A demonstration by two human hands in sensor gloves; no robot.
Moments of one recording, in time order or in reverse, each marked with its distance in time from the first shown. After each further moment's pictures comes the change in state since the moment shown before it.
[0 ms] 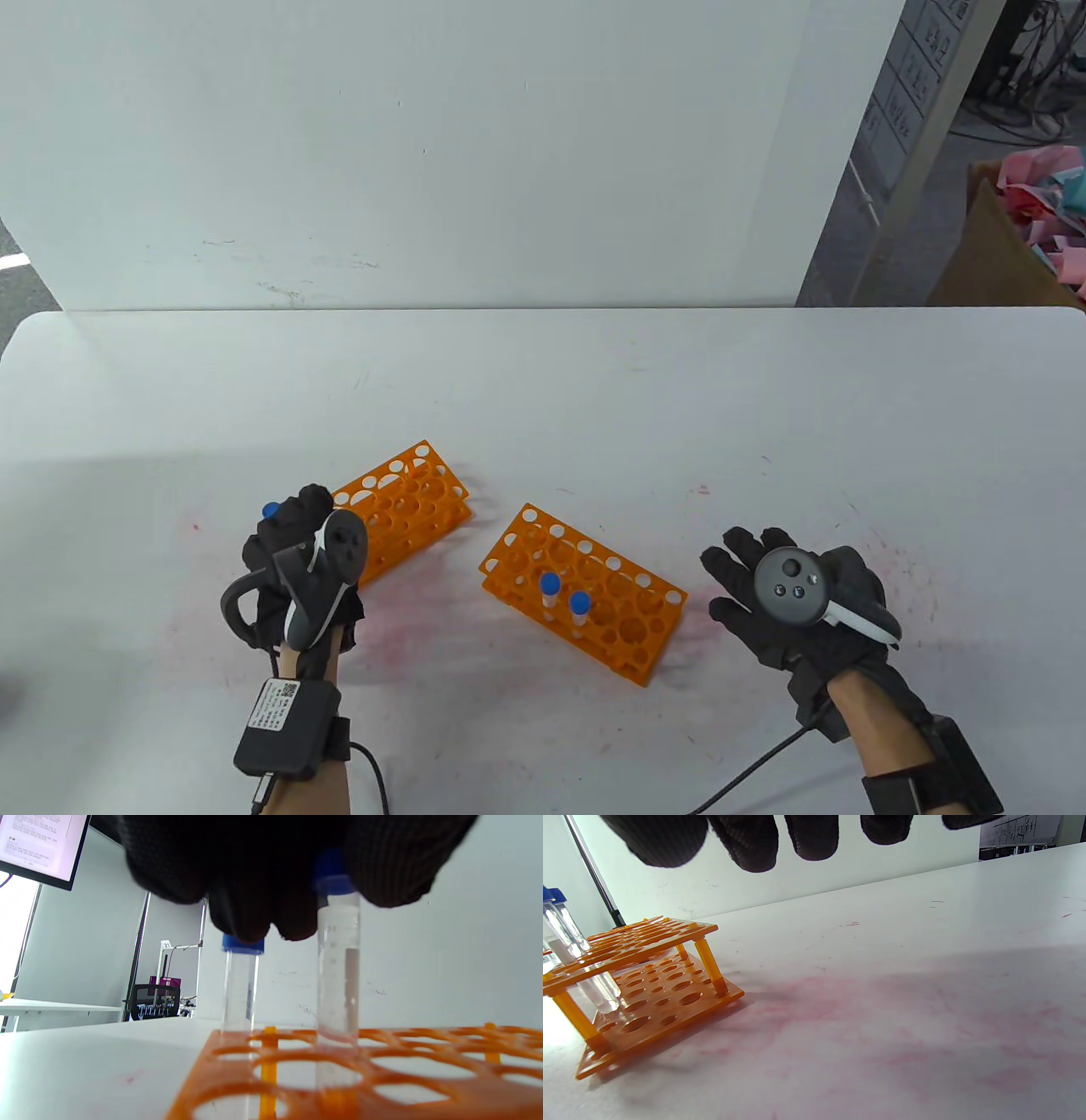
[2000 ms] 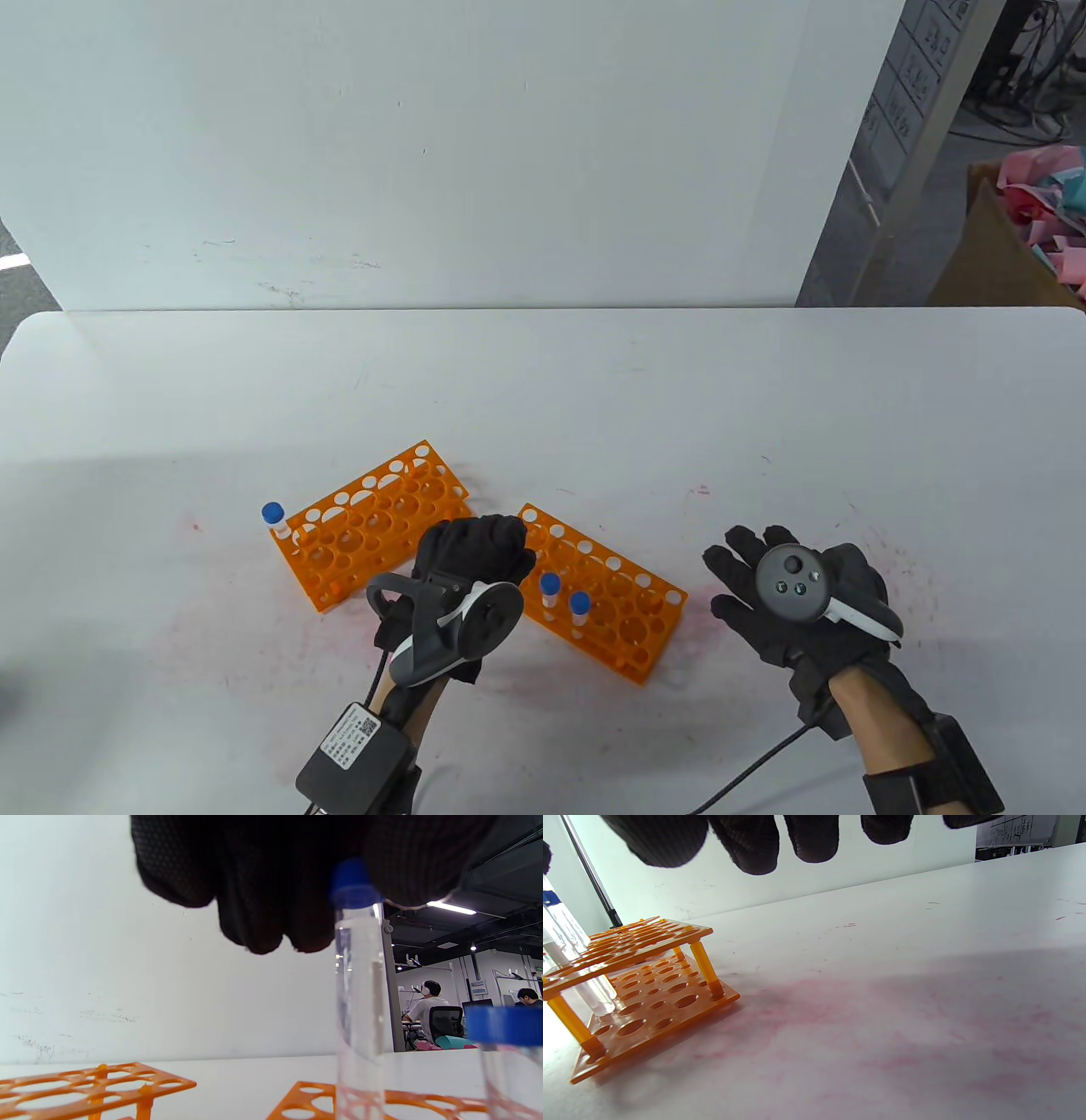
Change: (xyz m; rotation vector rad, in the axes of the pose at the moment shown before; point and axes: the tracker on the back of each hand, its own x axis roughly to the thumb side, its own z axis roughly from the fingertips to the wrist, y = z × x) left_hand 0.118 0.056 0.073 0.034 -0.635 0.303; right_hand -0.002 -0.002 -0.001 0.003 0.009 0.000
